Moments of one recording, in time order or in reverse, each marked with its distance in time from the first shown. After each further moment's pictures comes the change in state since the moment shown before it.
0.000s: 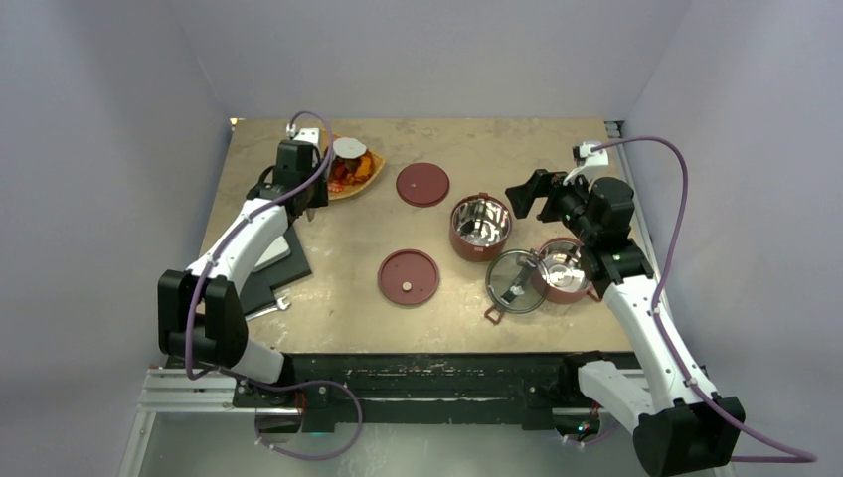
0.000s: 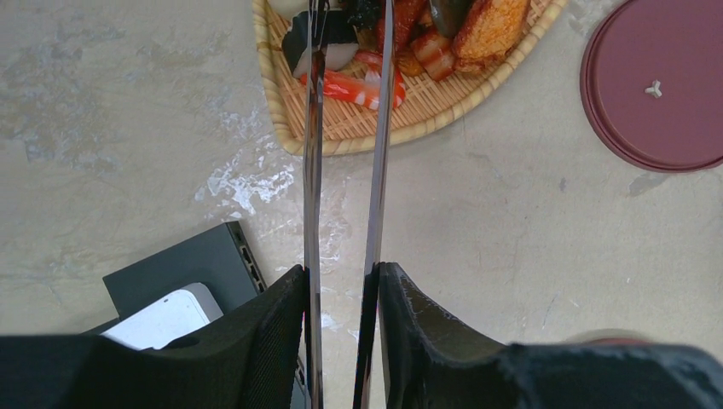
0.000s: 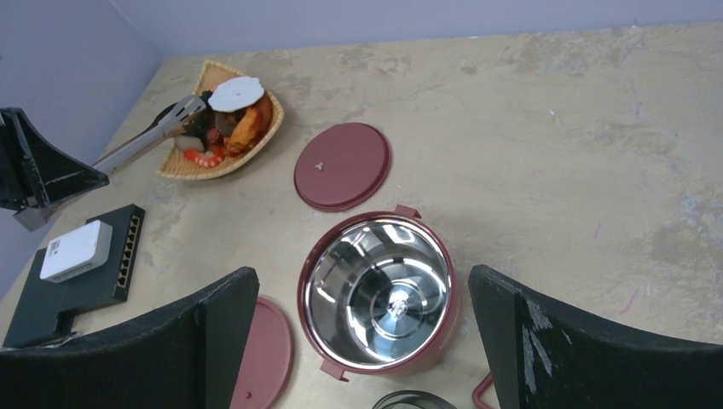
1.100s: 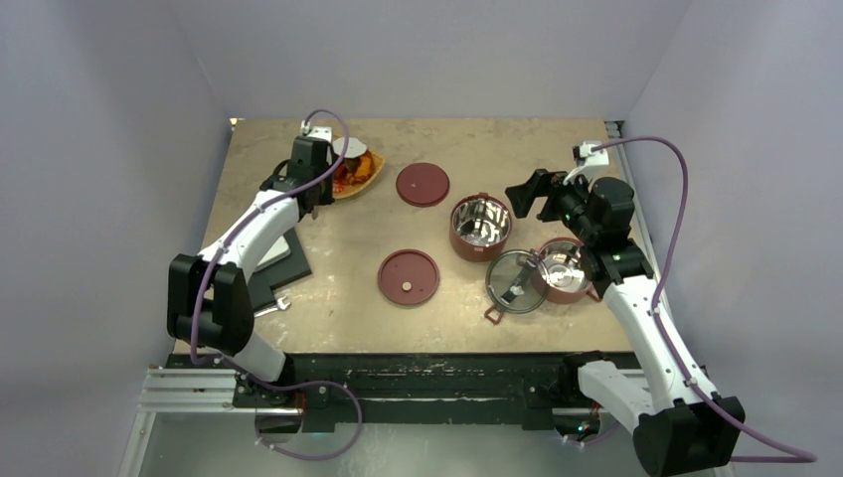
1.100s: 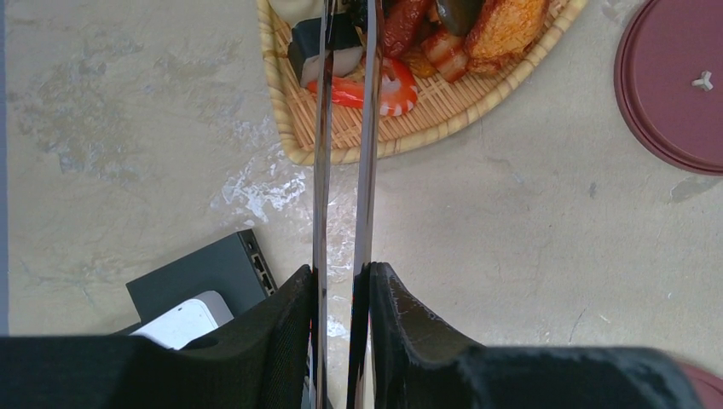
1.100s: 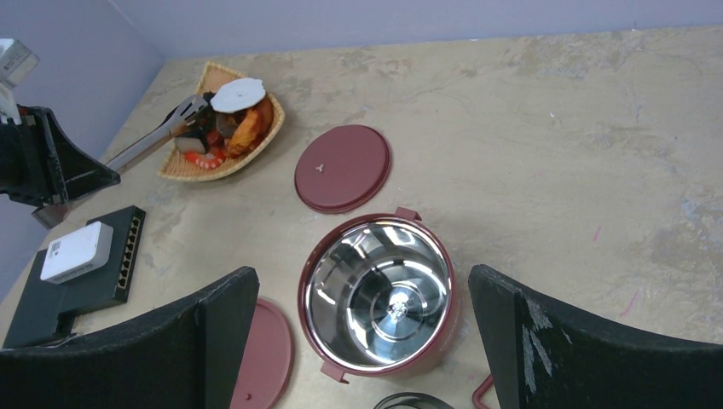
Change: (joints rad) left arm -0.056 0.084 0.068 -0.030 -0.113 0.041; right arm 0.000 0.000 -0.001 0.007 0.000 0.000
